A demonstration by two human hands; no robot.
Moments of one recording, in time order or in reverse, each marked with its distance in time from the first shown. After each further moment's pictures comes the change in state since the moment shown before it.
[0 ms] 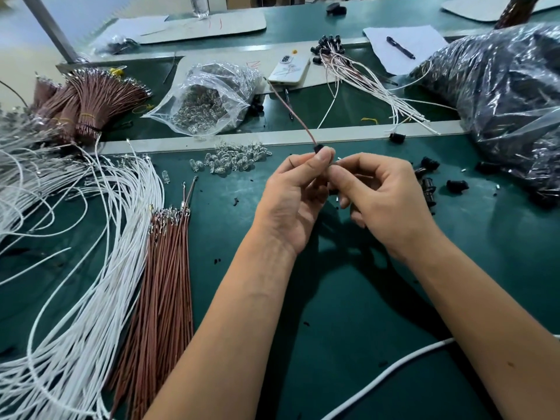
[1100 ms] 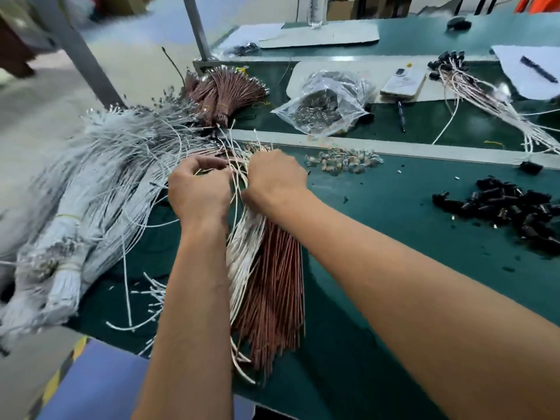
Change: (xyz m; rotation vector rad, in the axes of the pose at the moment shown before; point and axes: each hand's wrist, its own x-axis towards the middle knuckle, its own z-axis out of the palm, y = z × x) left_hand -0.089 0.150 -0.150 0.779 1.091 0.487; right_hand 0.043 -0.073 0.272 -0.903 -0.422 -0.071
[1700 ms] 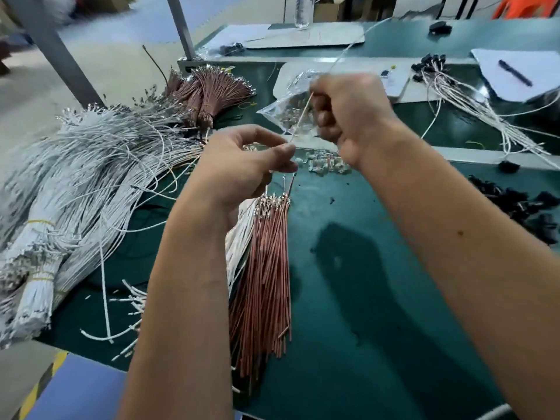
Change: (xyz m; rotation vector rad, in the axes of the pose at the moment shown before) left_hand -0.041 0.055 0.011 -0.077 -0.703 0.062; right_hand 0.003 0.074 -0.102 1.324 0.151 0.198
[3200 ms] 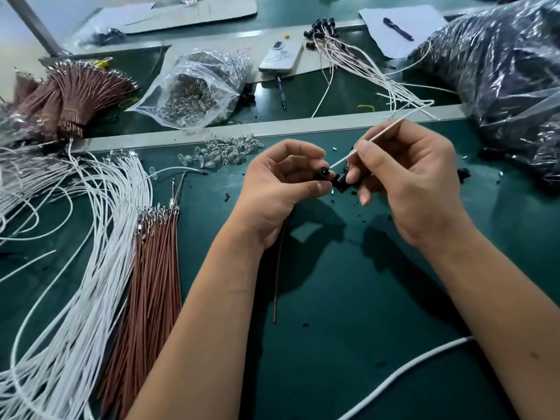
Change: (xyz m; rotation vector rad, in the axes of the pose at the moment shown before) left_hand 0.024 -0.066 0.175 -0.385 -0.496 0.128; right_hand -0.097 0.062 -0.196 -0.118 0.195 -0.440
